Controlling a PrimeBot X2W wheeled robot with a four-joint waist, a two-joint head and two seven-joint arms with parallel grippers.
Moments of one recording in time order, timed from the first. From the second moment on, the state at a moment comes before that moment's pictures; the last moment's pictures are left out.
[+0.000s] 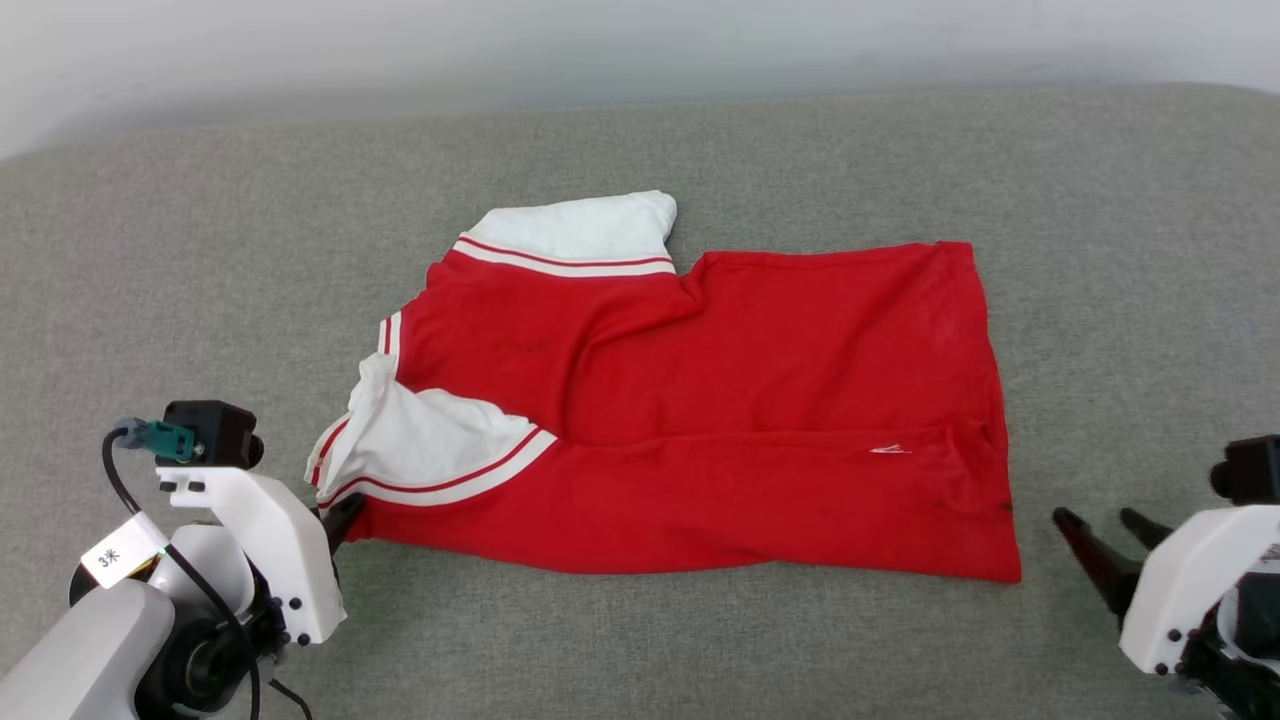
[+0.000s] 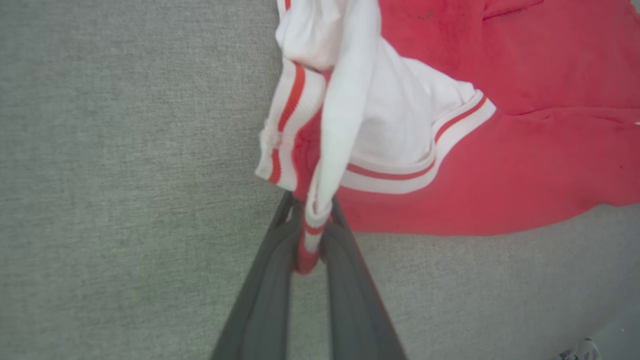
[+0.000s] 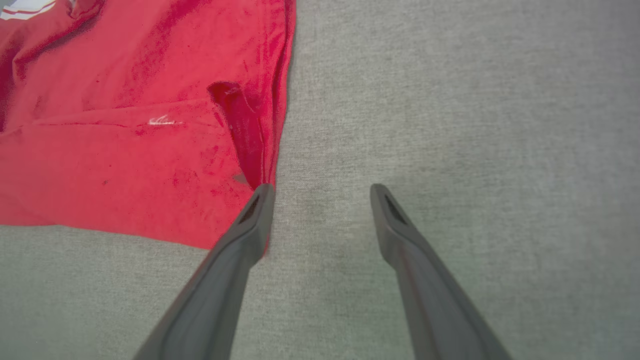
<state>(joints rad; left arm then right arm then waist) -0.31 0.71 -0.51 0.08 -1.01 0.16 0.44 -0.09 -0.25 -0.12 0.03 0.47 0.13 0.62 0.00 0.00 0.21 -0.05</state>
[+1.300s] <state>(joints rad) -0.08 0.76 -0.51 -0.12 -1.00 0.28 0.37 -0.13 -0.30 0.11 0.13 0.53 0.13 0.76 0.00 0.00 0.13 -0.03</state>
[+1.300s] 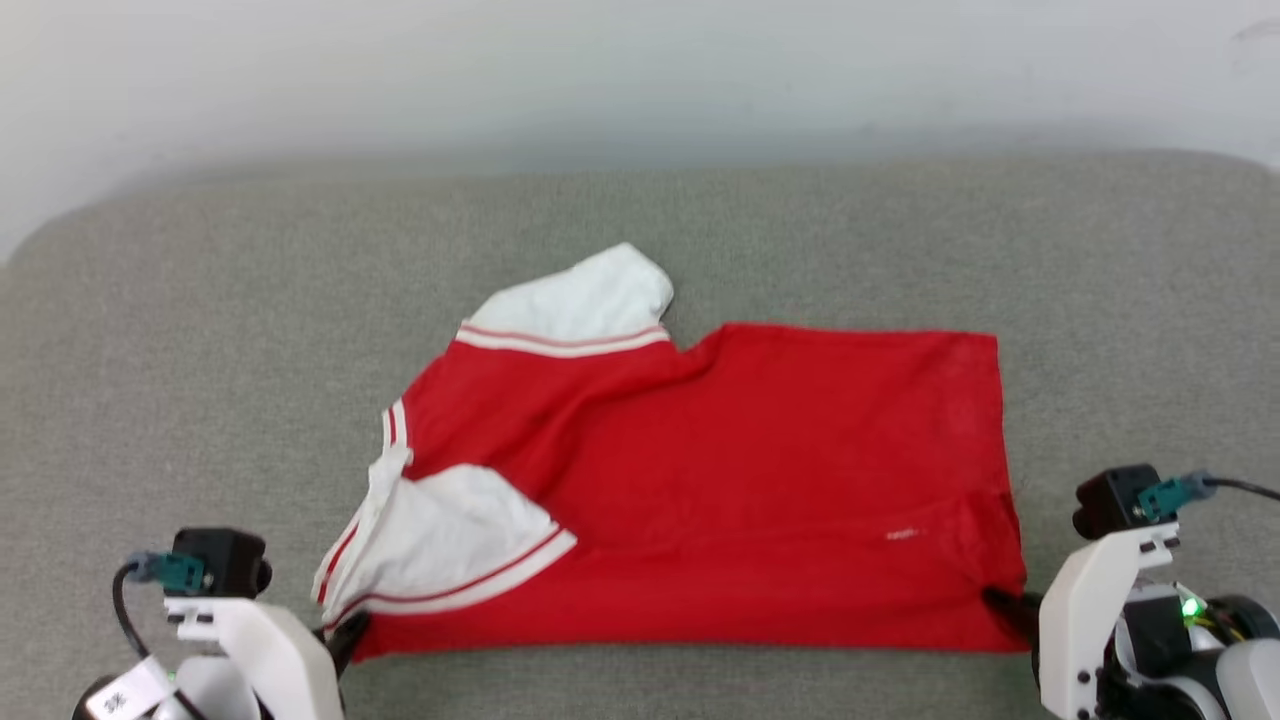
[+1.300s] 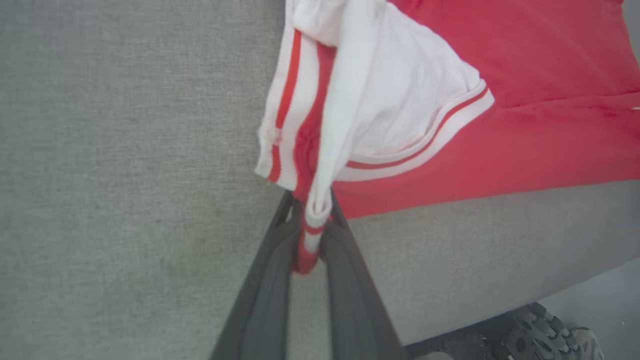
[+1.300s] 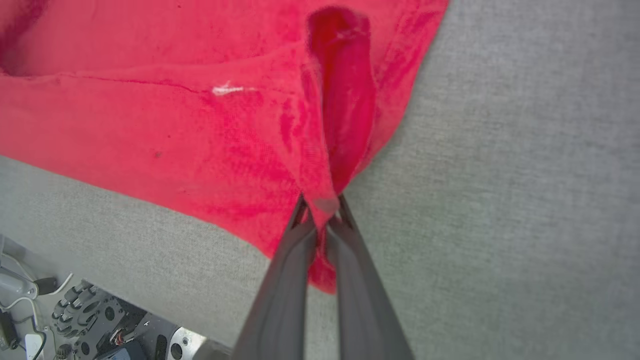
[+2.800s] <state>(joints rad) -0.31 0.63 -0.49 0.07 -0.84 0.22 0.06 -0.06 -0.11 -0.05 -0.15 0.25 0.13 0.09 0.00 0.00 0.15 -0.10</state>
